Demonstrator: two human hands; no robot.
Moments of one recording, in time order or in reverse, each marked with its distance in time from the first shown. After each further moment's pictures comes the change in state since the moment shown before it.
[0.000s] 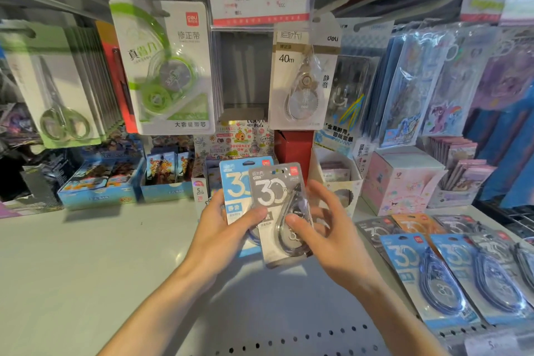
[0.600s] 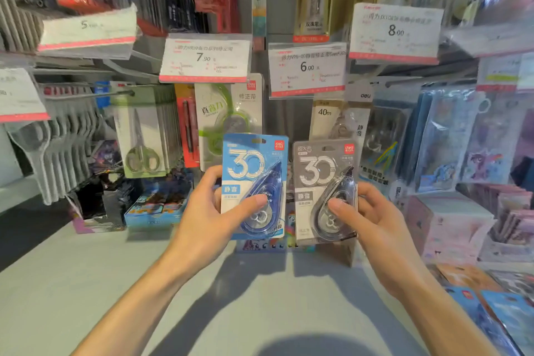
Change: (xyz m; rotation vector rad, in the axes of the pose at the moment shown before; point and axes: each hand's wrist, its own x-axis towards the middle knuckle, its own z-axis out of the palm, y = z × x) left_hand -0.020 0.101 -0.050 0.147 0.045 0.389; right_hand 0.032 -0.065 -0.008 0.374 -0.029 -0.131
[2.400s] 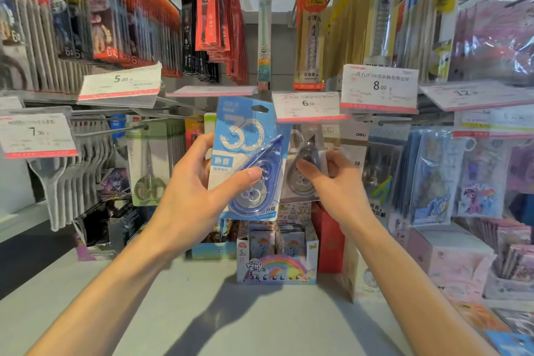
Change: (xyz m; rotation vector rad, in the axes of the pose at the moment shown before) left_hand 0.021 0.088 -0.010 0.097 -0.031 0.289; right_hand 0.091 -0.048 0.053 -0.310 0.100 -0.117
